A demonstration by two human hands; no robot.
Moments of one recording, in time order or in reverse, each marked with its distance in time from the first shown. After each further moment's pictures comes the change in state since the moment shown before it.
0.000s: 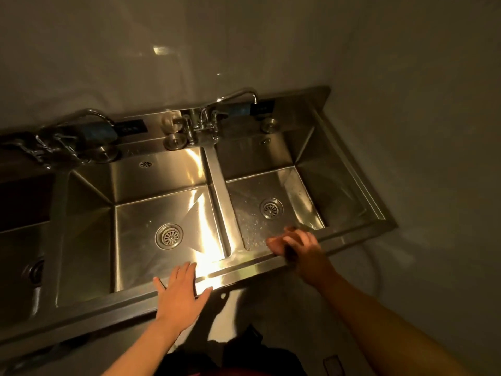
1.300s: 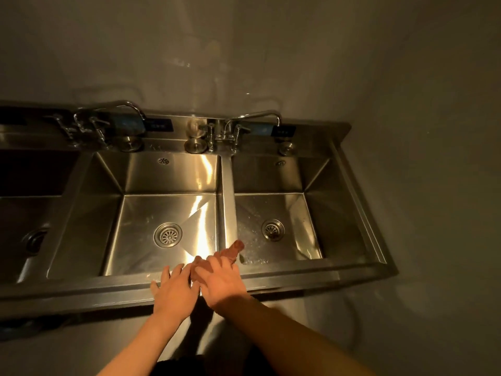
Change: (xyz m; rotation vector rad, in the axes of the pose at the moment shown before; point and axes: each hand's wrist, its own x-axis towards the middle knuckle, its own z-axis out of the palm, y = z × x) left_hand 0.003 0.045 -0.006 -0.225 0.035 -0.266; right_hand 0.028 -0.169 0.062 -0.185 -0.157 -0.387
